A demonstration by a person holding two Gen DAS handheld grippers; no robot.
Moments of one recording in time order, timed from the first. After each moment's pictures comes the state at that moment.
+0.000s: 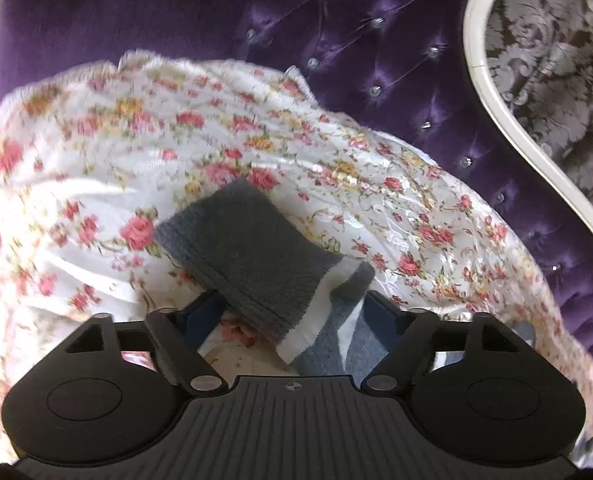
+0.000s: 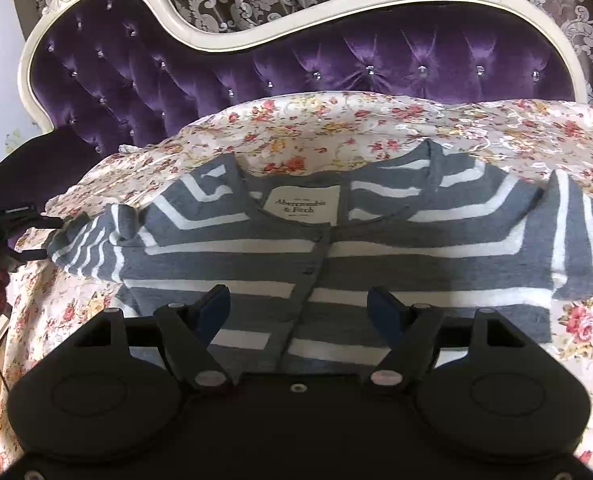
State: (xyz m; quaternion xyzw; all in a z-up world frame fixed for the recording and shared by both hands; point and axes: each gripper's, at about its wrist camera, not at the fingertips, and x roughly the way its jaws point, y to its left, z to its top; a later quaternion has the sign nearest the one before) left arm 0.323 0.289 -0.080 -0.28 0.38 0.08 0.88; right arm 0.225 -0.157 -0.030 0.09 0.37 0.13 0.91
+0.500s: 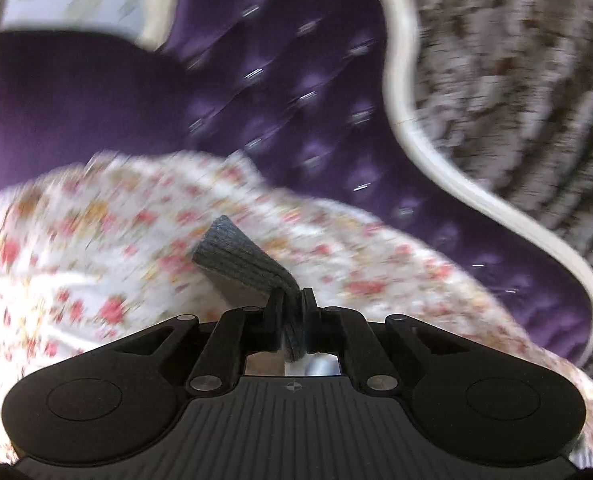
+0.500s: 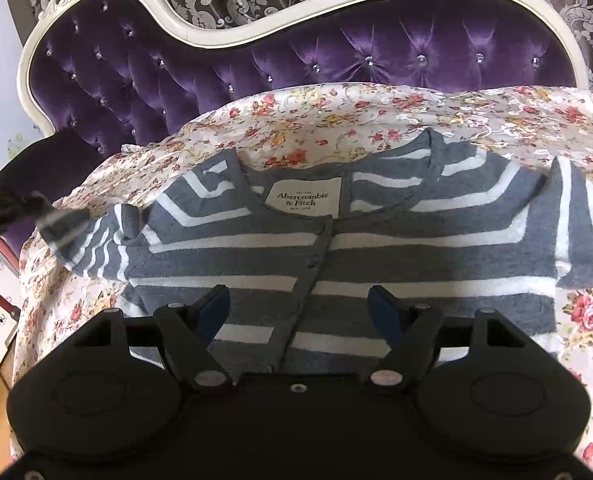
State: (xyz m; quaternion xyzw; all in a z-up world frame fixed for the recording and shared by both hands) left arm 0.290 0.242 0.008 -0.21 0.27 0.05 0.94; right arm 0.225 -0.162 -0.029 0.11 0.39 0.13 0.91
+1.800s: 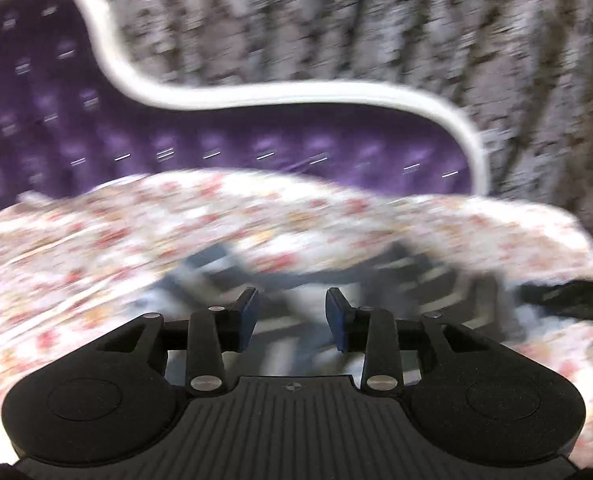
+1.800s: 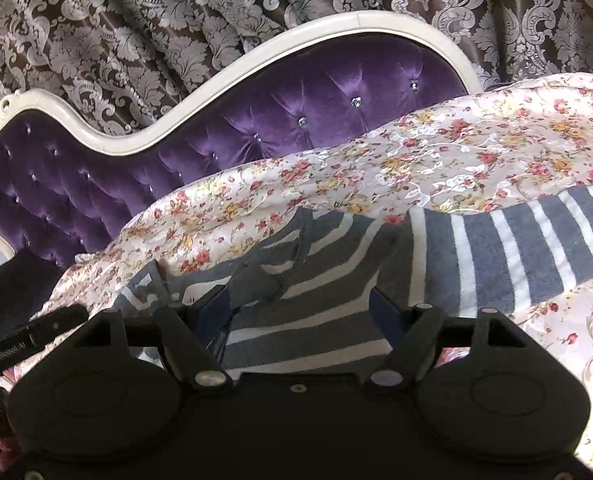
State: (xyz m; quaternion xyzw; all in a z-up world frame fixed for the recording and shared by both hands) left arm 0.261 0.003 -0.005 0.01 0.31 -0.11 0.94; right arm 0.227 -0.264 0.005 0.22 0.34 0.03 0.92
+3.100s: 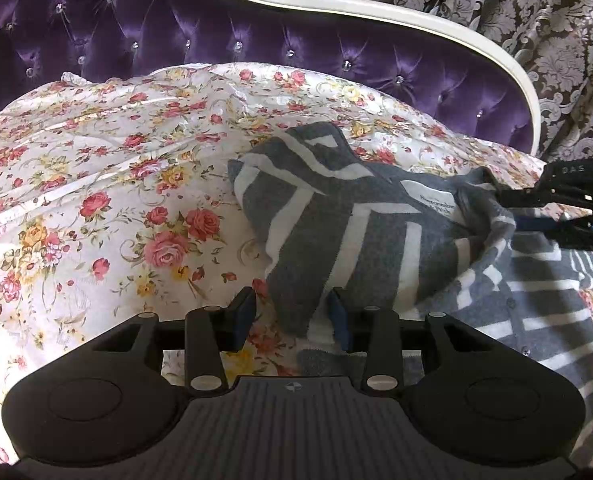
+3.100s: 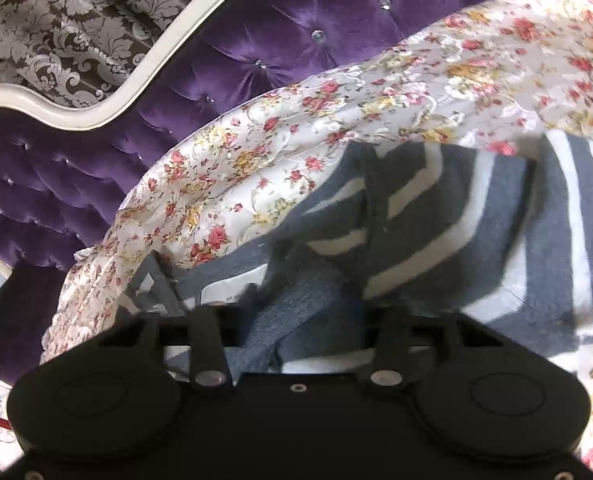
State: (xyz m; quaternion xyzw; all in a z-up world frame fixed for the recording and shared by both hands) left arm 0.263 0.086 -0.075 -0.05 0.40 -0.10 0.91; right arm 0.322 -0.213 -0.047 0.29 0.42 0.05 0.86
